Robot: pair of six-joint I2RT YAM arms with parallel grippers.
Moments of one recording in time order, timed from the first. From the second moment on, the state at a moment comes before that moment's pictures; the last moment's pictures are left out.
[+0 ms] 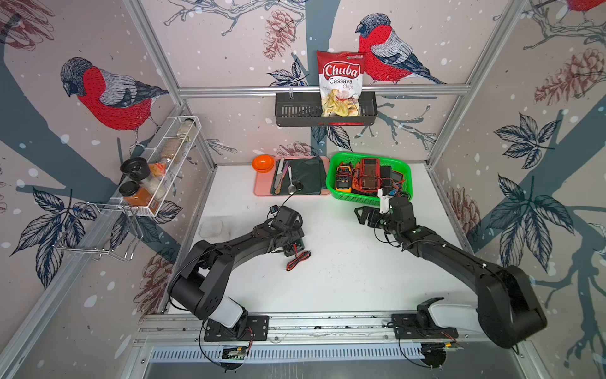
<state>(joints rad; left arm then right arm) -0.54 1.52 0.81 -0.25 -0.12 -0.87 0.44 1.30 0.64 0.11 -0.18 0.48</state>
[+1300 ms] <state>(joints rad) -0.54 1.53 0.90 -0.13 -0.02 -0.80 0.78 1.81 0.79 0.66 -0.51 0.72</state>
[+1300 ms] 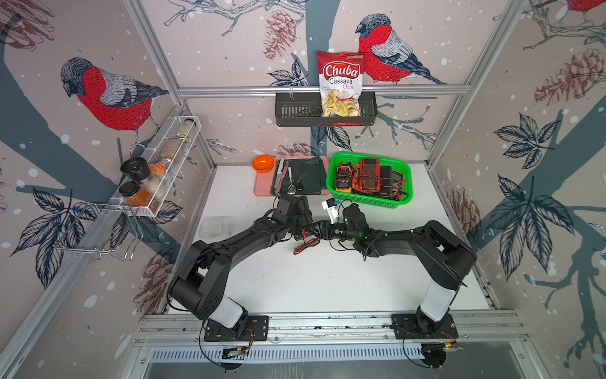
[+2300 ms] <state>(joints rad) -0.55 1.41 0.90 -0.05 0.00 -0.79 0.69 1.76 0.73 0.70 -0.50 0.82</state>
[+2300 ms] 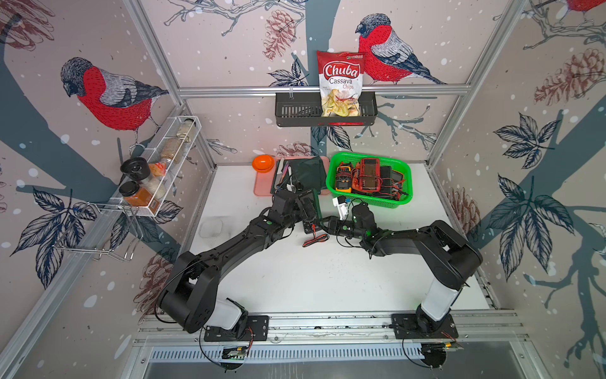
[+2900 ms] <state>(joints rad) -0.54 1.09 0.69 -0.05 -0.28 -0.72 0.40 1.53 0.89 0.51 -0.40 0.76</state>
